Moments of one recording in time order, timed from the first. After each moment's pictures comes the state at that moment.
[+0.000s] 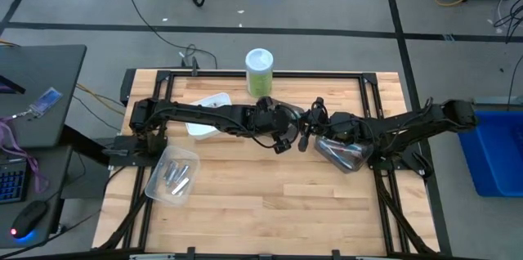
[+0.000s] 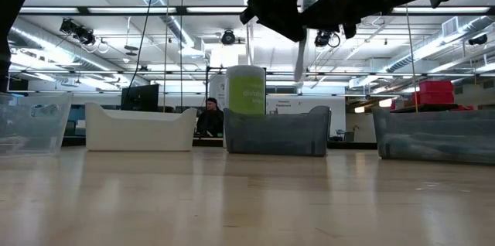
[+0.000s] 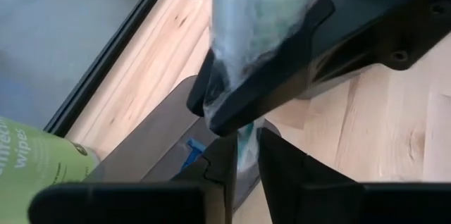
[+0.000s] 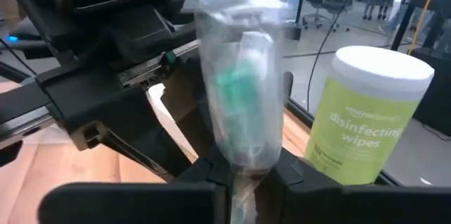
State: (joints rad) left arm -0.05 1.92 1.71 -0.56 -0.42 -0.20; right arm 0.05 1.20 0.60 0.42 0.44 0.04
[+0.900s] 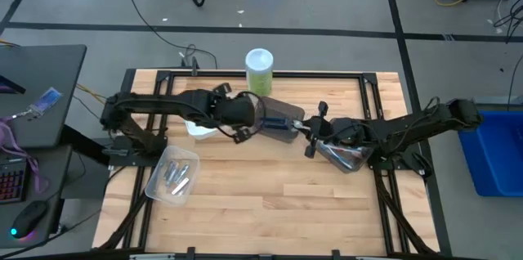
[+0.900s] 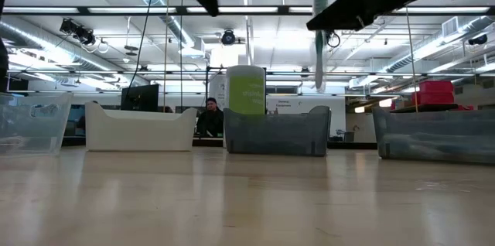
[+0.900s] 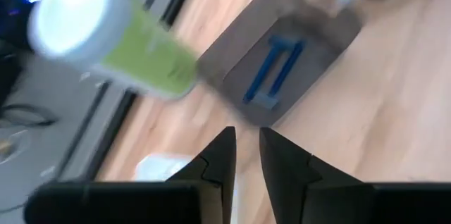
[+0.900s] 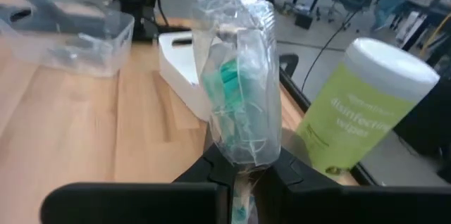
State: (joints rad) left arm -0.04 1.66 1.71 -1.11 -0.53 -0.29; right arm 0.12 1.12 0.60 0.20 0.46 -0.11
